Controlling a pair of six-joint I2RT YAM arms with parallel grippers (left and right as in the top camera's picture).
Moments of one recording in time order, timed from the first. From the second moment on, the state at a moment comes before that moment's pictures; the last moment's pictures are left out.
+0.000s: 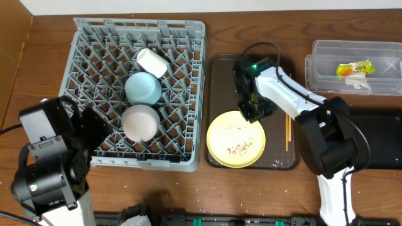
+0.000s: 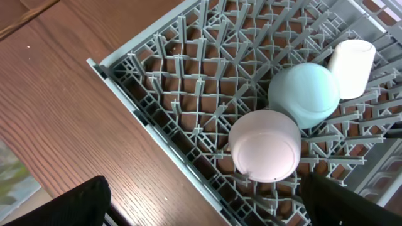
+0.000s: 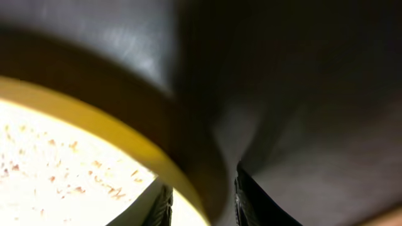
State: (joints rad) left arm 0.34 0.99 1.42 -1.36 -0.19 -0.41; right arm 0.51 2.19 1.62 -1.12 -0.04 0.09
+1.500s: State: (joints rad) left arm 0.34 0.99 1.42 -1.36 -0.19 -0.41; right arm 0.75 2.19 1.76 -1.11 -0.13 0.15
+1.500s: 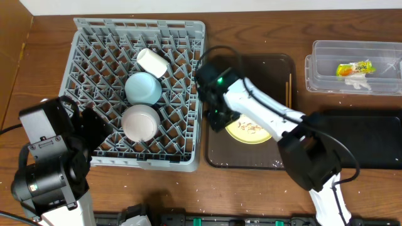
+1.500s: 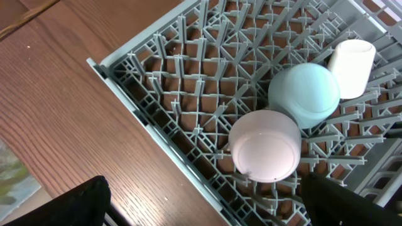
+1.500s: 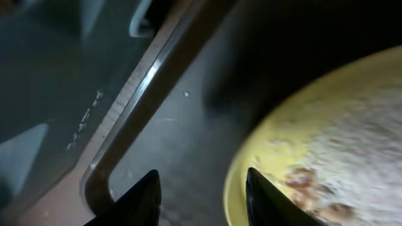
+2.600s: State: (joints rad) left arm 0.34 0.99 1.42 -1.36 -0.19 -0.41; right arm 0.86 2.18 1.63 -1.07 0.19 0.34
